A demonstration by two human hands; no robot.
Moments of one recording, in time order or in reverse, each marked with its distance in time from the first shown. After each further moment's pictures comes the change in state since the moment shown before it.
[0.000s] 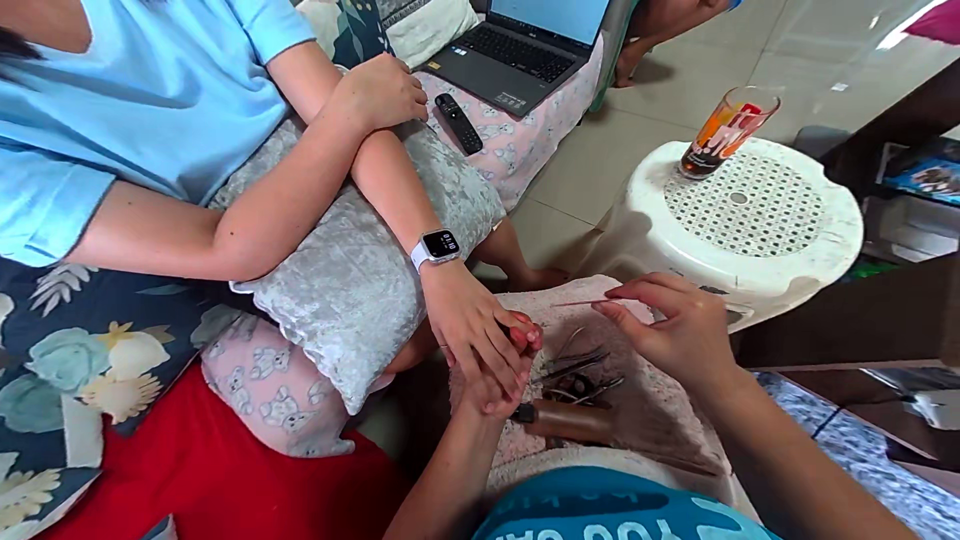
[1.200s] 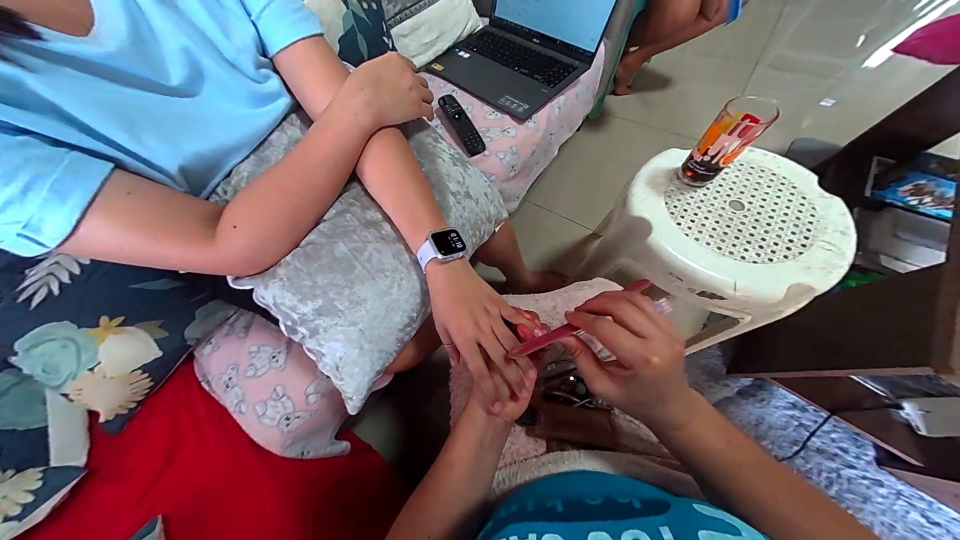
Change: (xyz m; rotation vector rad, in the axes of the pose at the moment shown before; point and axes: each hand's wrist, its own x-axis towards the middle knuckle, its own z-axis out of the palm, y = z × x) left_hand -0.001 -0.006 0.001 -0.038 0.060 -0.022; right_hand -0.007 -0.043 0.027 -0.036 0.130 -0.269
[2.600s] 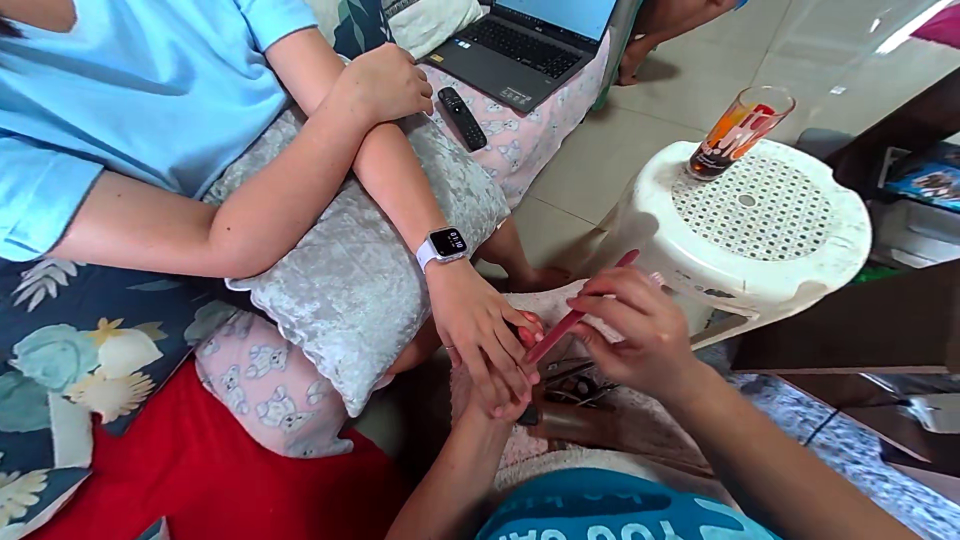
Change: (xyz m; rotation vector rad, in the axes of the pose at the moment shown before) left_hand -0.001 0.005 -0.010 0.111 -0.079 0.045; right_hand 0.016 0.023 0.005 0.146 -0.066 -0.091
